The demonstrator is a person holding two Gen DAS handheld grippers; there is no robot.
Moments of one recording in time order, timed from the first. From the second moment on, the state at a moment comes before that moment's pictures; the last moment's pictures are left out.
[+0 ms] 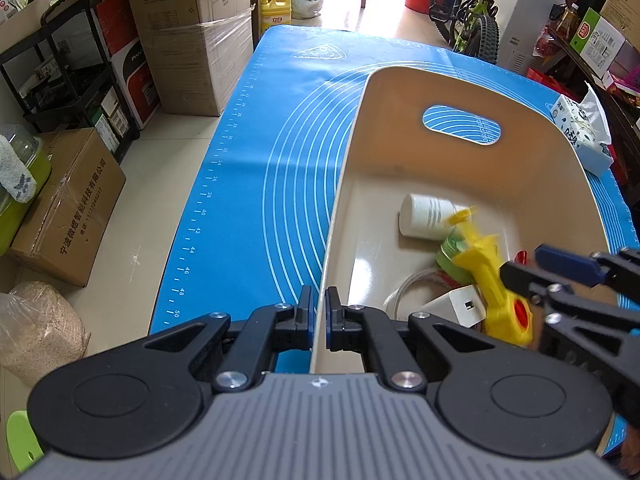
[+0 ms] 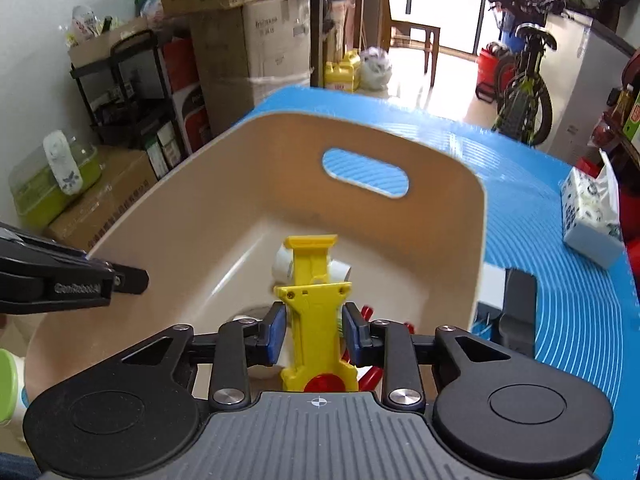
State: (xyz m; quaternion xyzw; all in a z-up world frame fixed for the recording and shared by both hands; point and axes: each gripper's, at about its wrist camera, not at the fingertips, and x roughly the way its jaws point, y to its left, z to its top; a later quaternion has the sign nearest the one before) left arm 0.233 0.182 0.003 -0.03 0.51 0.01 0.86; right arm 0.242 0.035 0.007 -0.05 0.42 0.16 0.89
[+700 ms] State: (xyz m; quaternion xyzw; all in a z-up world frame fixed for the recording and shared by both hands) left arm 0.233 0.181 0.003 -0.03 0.51 0.01 0.86; right arm 0.234 -0.093 0.023 0.00 0.31 0.06 0.95
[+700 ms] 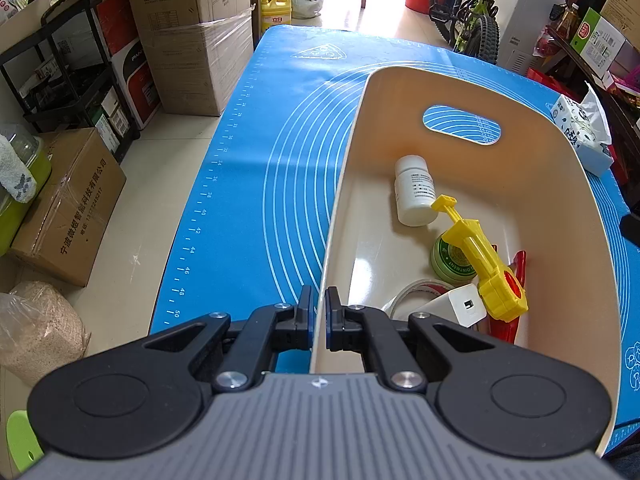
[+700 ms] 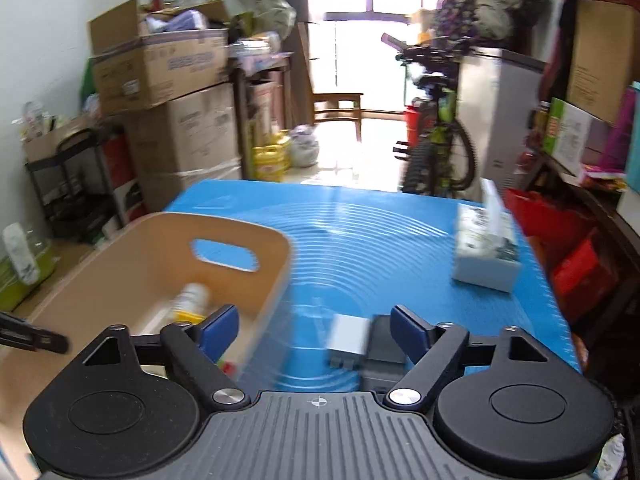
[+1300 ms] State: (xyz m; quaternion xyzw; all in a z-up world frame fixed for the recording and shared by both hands) left arm 0.233 0.181 0.003 -0.02 0.51 0.01 0.86; right arm 0.264 -0.125 -0.065 0.06 0.39 -0.01 0.92
